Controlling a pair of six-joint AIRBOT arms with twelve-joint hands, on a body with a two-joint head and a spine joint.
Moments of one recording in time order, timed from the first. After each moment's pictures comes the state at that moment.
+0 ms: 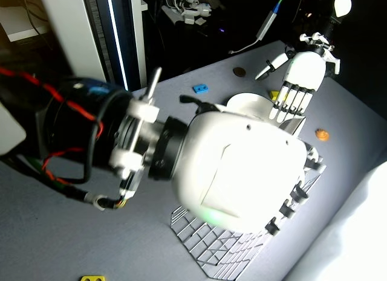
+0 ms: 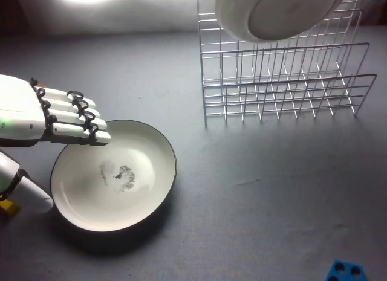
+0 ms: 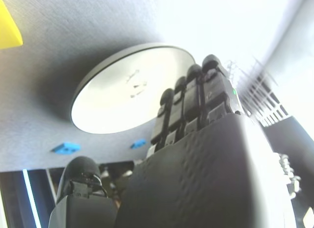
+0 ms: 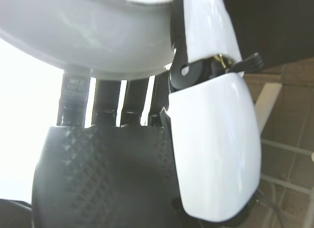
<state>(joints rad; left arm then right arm) 0.57 -0.93 1.50 1.48 -0.82 -0.17 -0.12 -1.01 1.36 -0.47 0.35 0.49</state>
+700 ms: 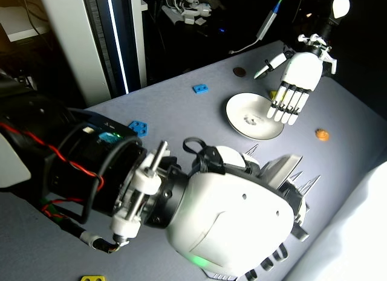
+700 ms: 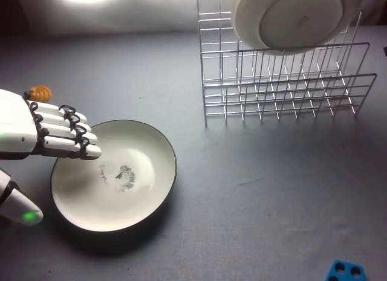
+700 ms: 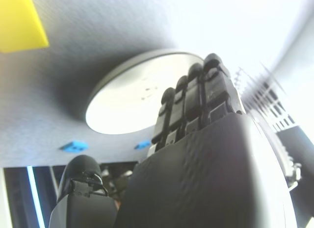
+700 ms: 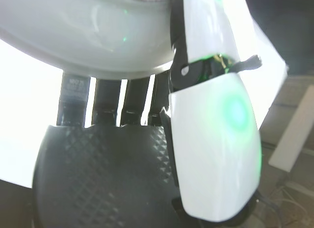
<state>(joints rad) 0.62 -0.92 1.50 1.48 -0.83 -0.19 -0.15 -1.07 1.45 -0.47 0.22 0.55</state>
